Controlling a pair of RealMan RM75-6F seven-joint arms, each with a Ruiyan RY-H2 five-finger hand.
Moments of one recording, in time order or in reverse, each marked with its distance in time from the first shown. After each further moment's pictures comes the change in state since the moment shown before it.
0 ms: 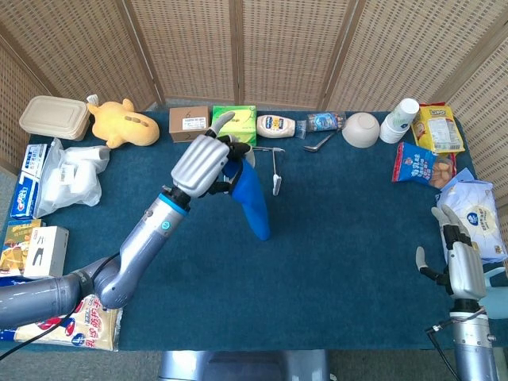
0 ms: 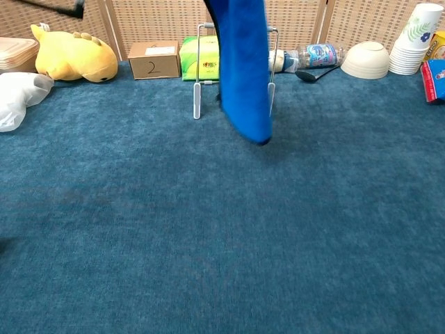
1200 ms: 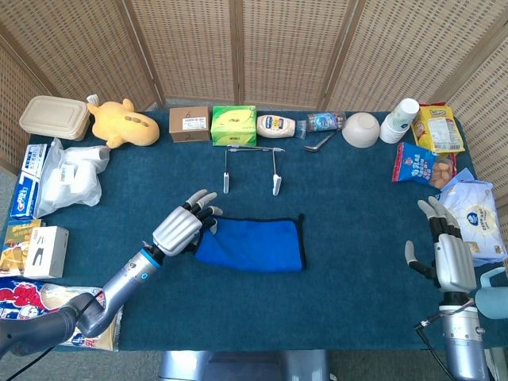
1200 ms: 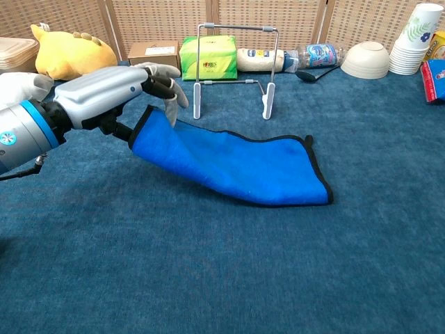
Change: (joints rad) left arm 0.252 -0.273 0.455 0.502 0.507 0.210 -0.283; right arm 0.046 0.025 0.020 -0.132 0.046 -0.006 -0.196
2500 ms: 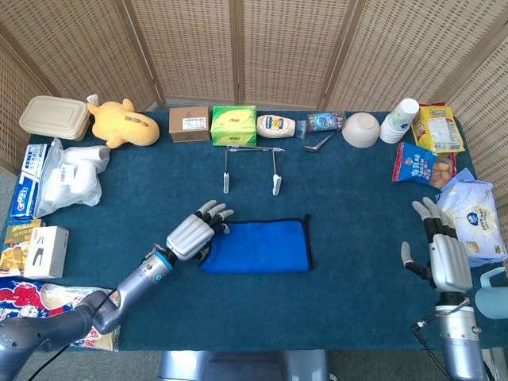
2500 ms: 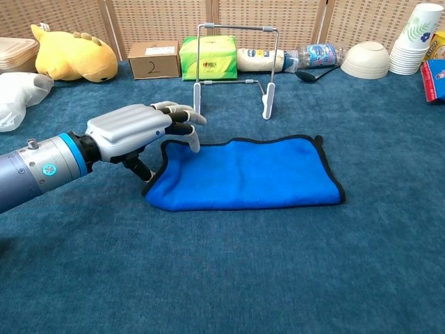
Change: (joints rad) left arm -0.033 -0.143 0.038 0.213 0.012 -0.101 0.035; right arm 0.010 0.003 -0.009 -0.018 0.002 -0.005 -0.042
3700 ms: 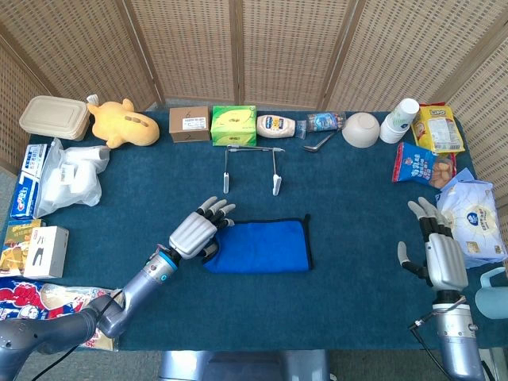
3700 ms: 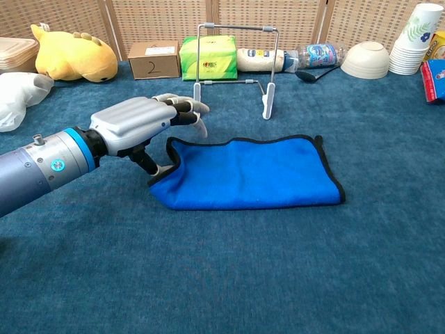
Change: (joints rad) left arm 0.009 0.006 -0.057 -0.104 -0.077 -0.027 0.128; right arm 0.014 -0.011 -0.005 0.019 0.002 -0.019 0.010
